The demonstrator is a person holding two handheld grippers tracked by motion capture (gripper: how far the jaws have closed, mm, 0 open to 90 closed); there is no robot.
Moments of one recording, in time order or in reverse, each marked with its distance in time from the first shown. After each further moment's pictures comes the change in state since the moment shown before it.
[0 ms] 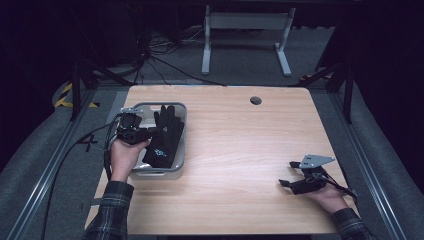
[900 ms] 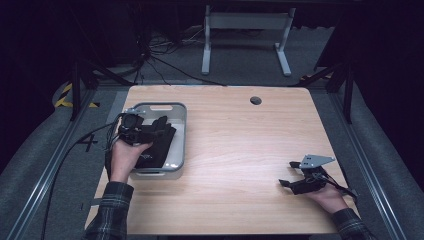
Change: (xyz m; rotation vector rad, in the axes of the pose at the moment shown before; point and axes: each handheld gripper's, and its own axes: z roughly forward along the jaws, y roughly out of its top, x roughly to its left) left arm -0.011 0.004 0.002 -0.002 0.084 0.066; right arm 0.000 0.000 0.000 0.000 -0.001 0.001
